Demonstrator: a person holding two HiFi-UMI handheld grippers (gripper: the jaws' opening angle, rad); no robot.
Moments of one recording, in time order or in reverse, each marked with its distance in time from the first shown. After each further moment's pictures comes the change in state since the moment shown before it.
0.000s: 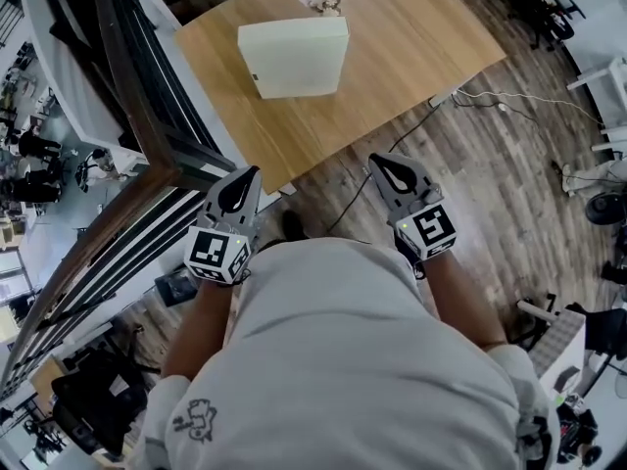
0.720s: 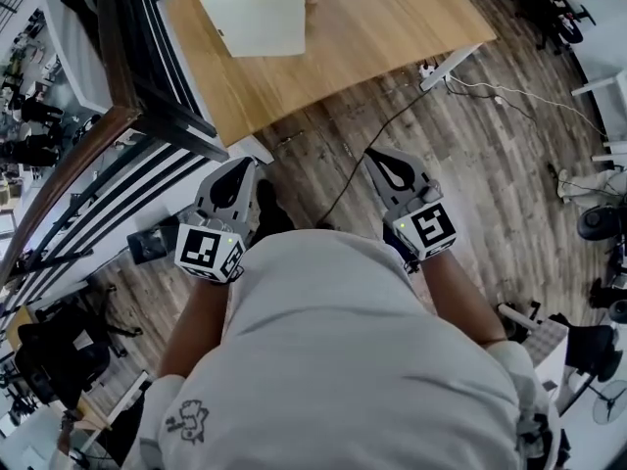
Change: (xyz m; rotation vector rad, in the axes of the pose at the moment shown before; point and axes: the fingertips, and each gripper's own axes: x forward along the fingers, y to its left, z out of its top) left arm -0.014 -0.171 -0.007 -0.029 -0.044 0.097; right arm -0.151 -0.011 -0.039 -0.009 -0.036 0.101
